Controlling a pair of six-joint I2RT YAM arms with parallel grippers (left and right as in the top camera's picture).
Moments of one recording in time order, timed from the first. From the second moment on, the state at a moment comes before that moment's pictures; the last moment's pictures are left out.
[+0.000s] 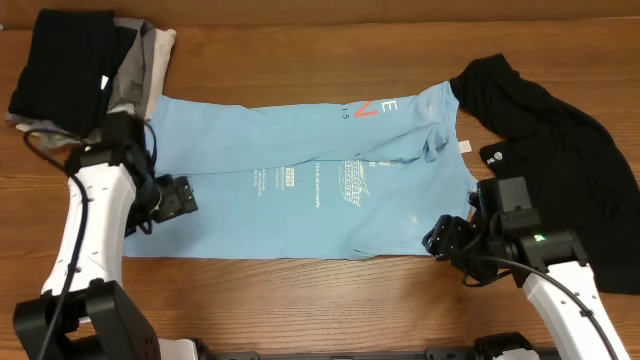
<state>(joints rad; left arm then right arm) 0.23 1.57 1.15 -1.12 -0.09 -0.23 0.16 1.06 0.78 -1.05 -0.28 0.63</state>
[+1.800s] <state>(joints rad) 0.36 1.54 0.79 -0.72 -0.09 -0.19 0.16 1.24 0.76 -0.86 -0.29 0.65</state>
